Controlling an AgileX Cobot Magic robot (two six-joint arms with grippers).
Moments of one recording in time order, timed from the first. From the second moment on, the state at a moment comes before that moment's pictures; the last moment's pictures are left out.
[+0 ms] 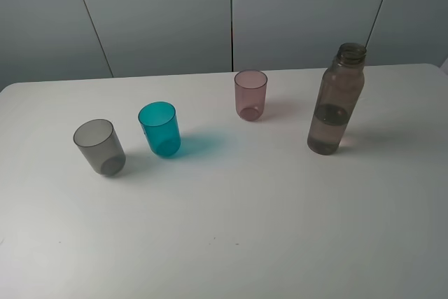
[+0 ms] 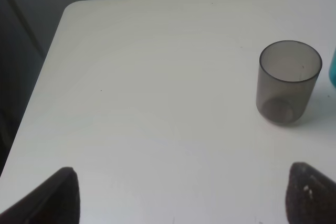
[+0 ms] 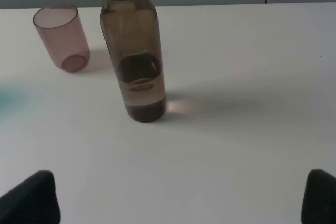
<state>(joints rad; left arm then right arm) 0.03 0.00 -0.51 0.07 1.08 0.03 0.02 0.00 -0.50 0.09 1.10 -0.02</state>
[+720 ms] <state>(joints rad) 0.03 0.00 -0.51 0.07 1.08 0.03 0.02 0.00 -0.50 0.09 1.10 -0.02</state>
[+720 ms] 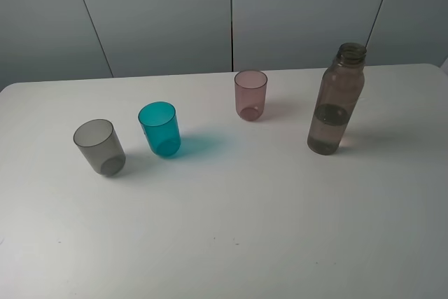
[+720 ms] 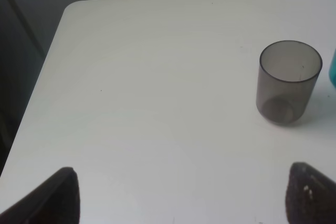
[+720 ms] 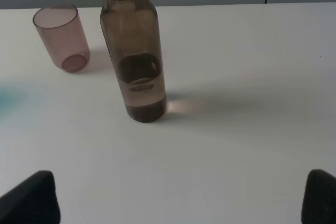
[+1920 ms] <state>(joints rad) 0.03 0.00 -0.51 0.07 1.08 0.03 0.02 0.00 -0.50 0.09 1.10 -0.02</state>
